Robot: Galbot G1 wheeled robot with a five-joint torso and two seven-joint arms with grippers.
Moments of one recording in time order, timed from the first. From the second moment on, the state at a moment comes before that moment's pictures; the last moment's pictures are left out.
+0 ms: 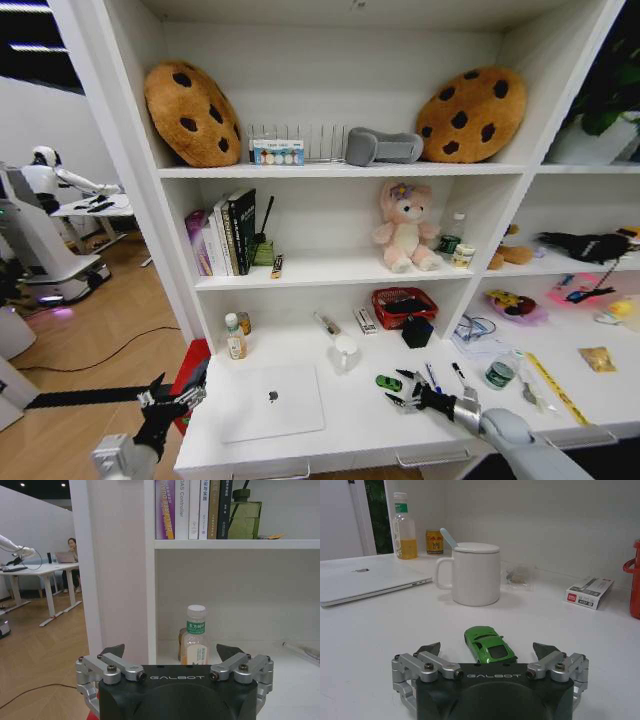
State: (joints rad) left arm 1.92 -1.23 -0.77 -2.33 -0.44 0.19 -0.14; right arm -1.15 0.81 0.30 1.16 0.53 0.31 -0.89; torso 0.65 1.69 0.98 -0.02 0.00
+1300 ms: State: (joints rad) left arm 1.93 -1.23 -0.77 -2.33 -0.43 0.19 -0.16; right arm -1.27 0.80 0.41 1.30 0.54 0.30 -0.88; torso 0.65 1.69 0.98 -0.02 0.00
